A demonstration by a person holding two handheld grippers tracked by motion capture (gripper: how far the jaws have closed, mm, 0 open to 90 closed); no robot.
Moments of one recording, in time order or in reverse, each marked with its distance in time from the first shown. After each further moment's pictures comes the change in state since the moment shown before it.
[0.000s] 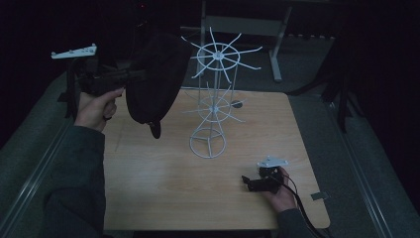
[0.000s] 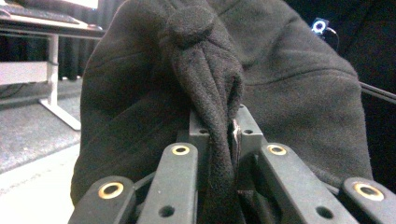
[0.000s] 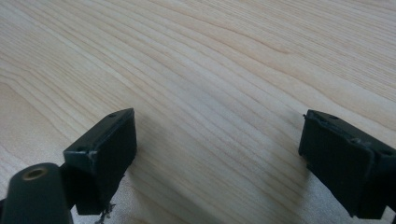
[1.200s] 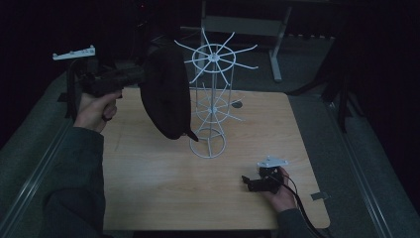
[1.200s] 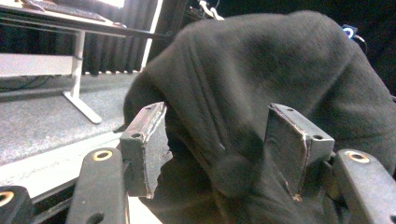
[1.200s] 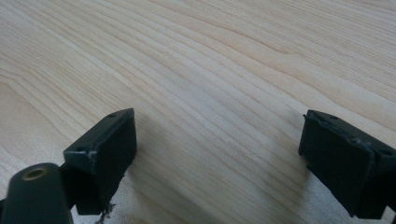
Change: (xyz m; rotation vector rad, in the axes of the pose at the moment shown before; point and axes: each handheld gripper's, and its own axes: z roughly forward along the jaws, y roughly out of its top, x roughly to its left) left arm 0.004 -0.002 -0.003 -0.020 0.089 -0.037; right arm 0.000 0.000 0.000 0.000 0.001 0.000
